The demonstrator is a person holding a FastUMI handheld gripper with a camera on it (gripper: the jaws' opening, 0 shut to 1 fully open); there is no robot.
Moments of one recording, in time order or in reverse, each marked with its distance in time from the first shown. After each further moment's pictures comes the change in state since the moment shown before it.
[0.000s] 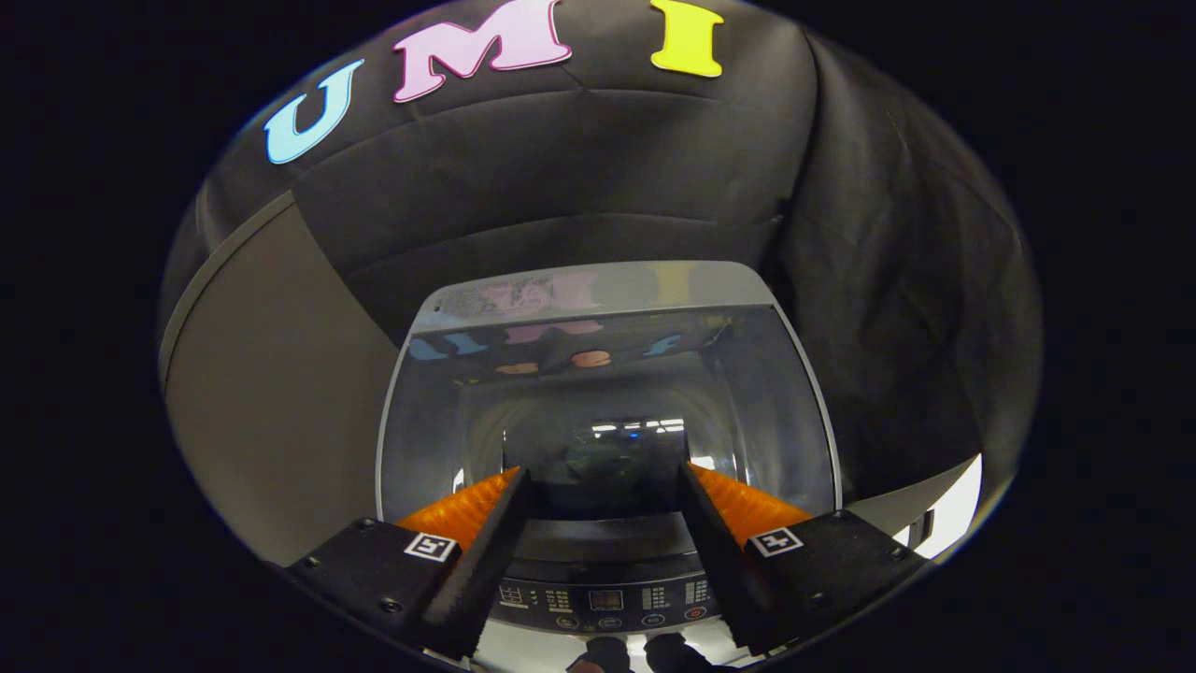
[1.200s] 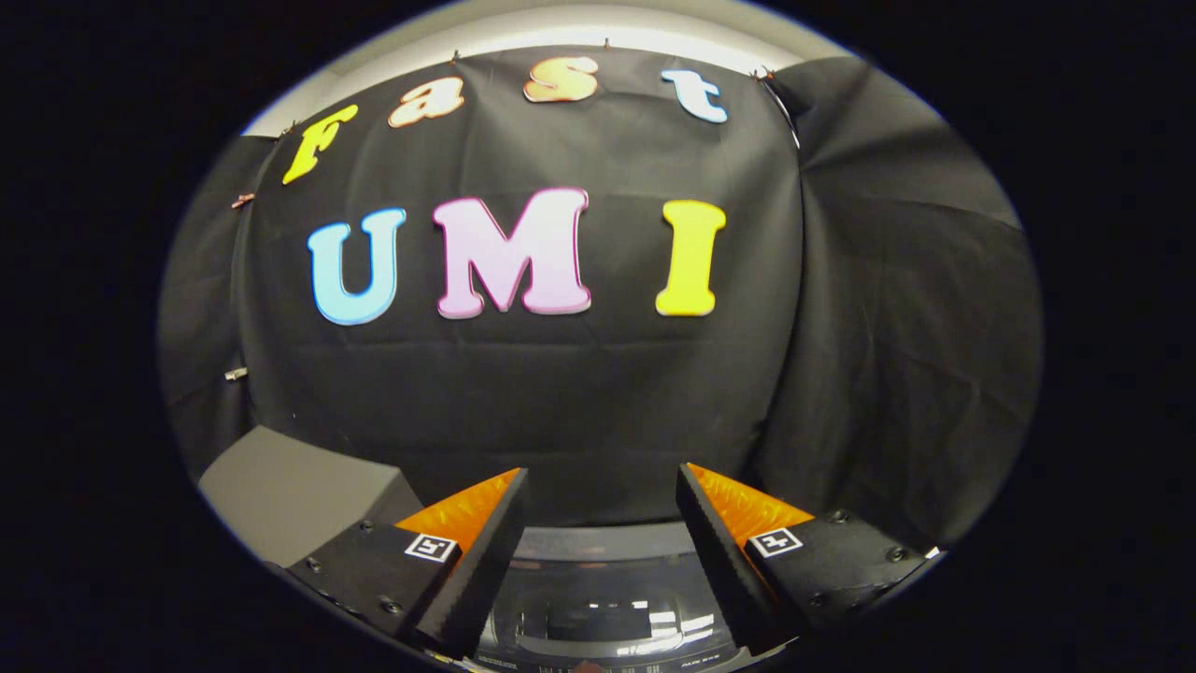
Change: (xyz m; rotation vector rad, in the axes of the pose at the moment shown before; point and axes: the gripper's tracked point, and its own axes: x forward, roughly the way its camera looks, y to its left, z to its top) arm -0.215 0.022 0.255 -0.041 -0.687 0.022
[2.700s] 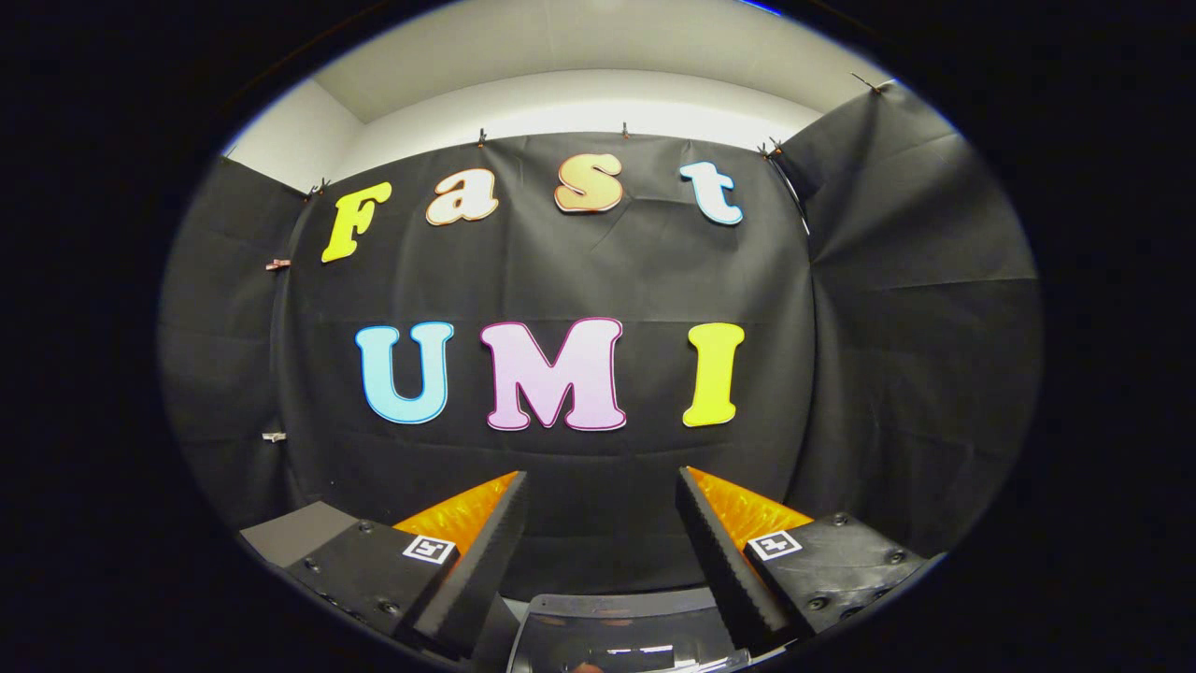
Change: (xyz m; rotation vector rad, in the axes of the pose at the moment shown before) arm -0.066 0.037 0.110 0.043 -0.244 0.078
